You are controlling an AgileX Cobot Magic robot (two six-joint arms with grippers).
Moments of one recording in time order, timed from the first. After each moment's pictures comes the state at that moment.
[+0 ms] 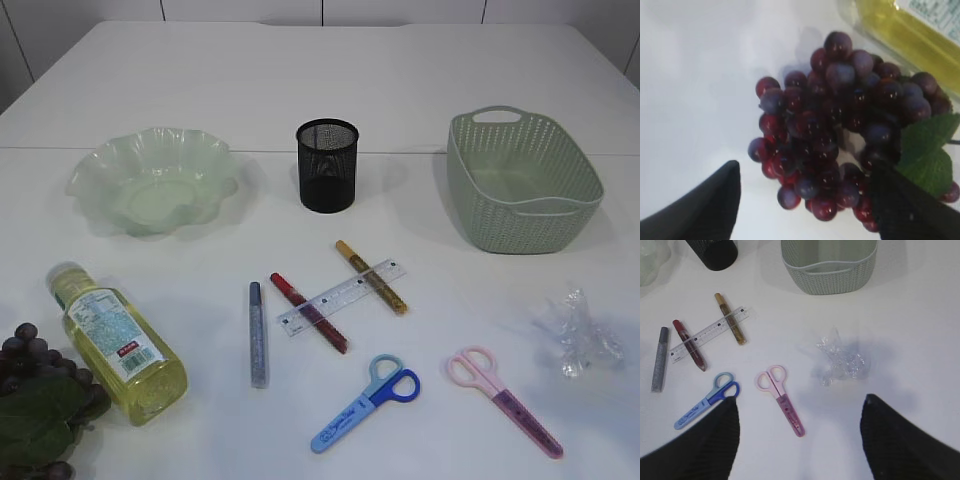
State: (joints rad) left arm -0.07 1.28 -0.61 0.10 0.63 -0.02; right arm 0.02 0.71 -0.81 0.16 0.99 0.01
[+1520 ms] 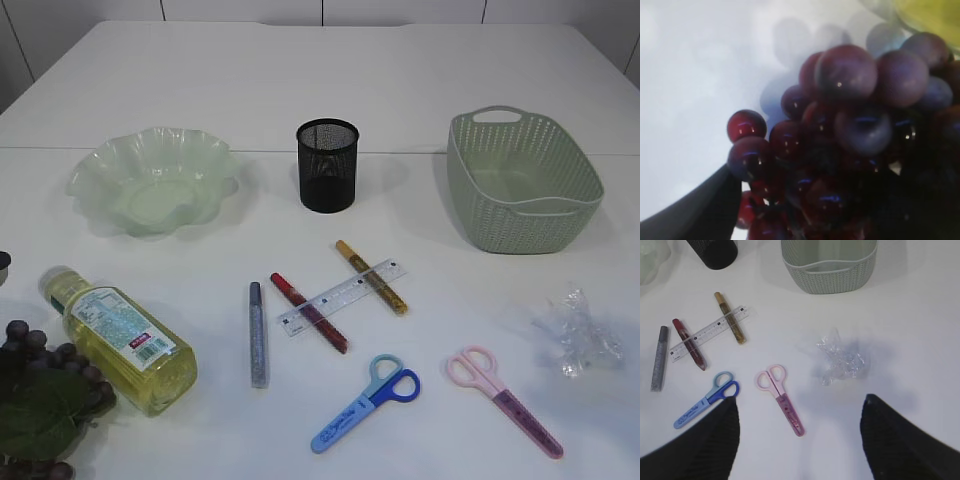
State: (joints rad) left arm -0.07 1.63 -0.62 0.15 0.42 -0.02; right arm 0.02 0.71 -0.81 0.16 0.99 0.01
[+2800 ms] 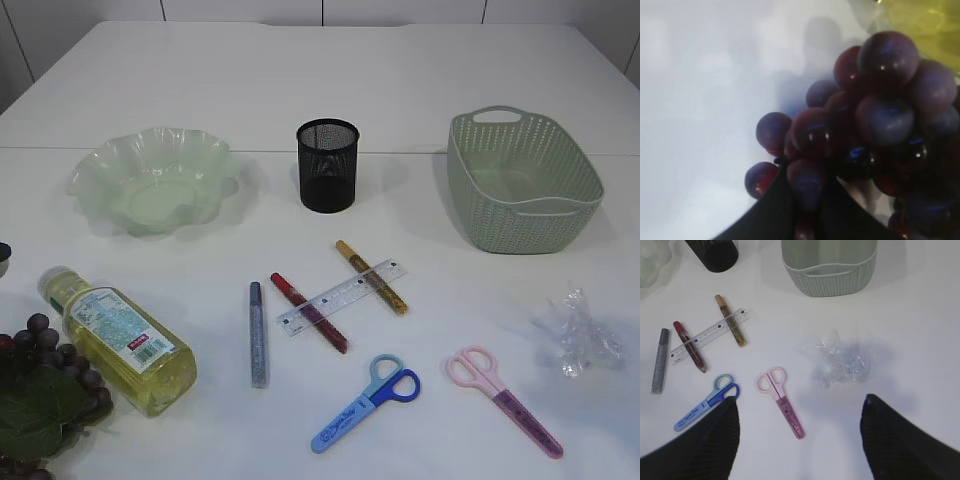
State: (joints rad) left arm -0.07 1.63 -0.62 0.16 0.39 -0.02; right arm 0.02 0.71 -0.81 0.16 0.98 0.01
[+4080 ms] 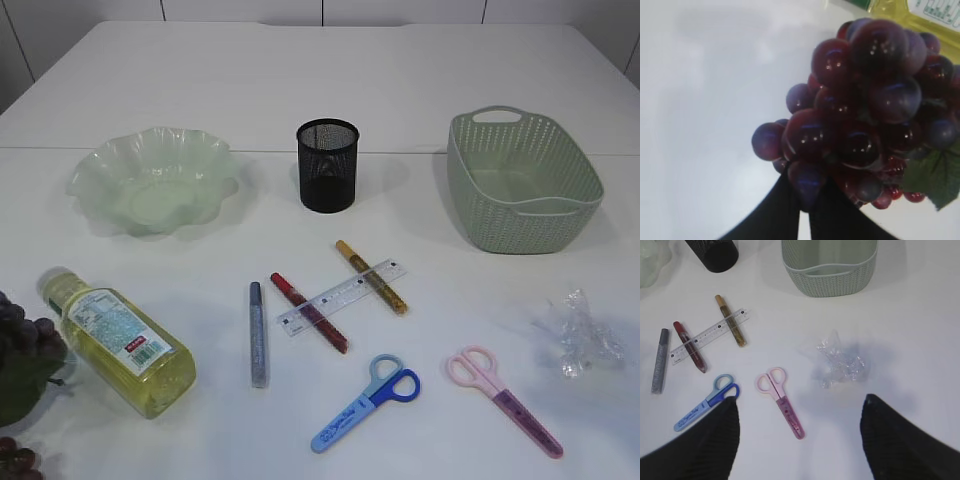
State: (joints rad) left arm -0.07 1.20 -0.62 0.18 0.69 -0.02; right arm 0.02 0.71 -0.81 0.16 0.98 0.01
